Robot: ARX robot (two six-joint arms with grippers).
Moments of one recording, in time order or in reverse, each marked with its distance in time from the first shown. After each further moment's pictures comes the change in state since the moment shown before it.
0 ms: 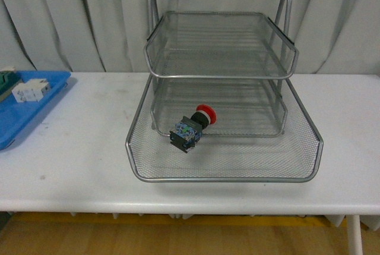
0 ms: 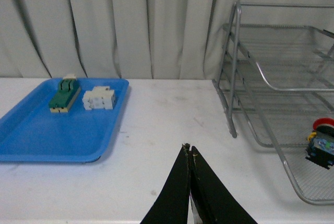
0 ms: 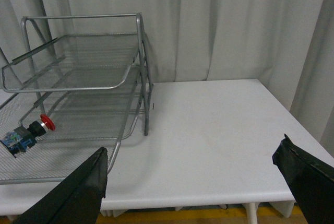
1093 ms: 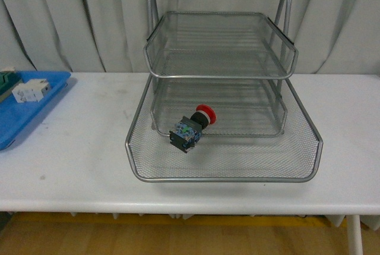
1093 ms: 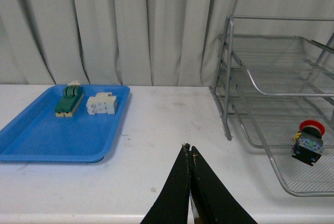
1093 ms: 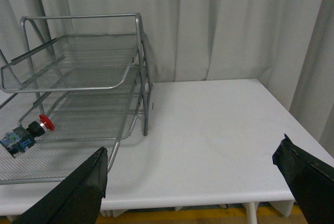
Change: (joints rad) left arm -0.003 -0.463 -0.001 -0.435 0.001 0.000; right arm 0.000 0.000 0.000 0.000 0.000 0.000
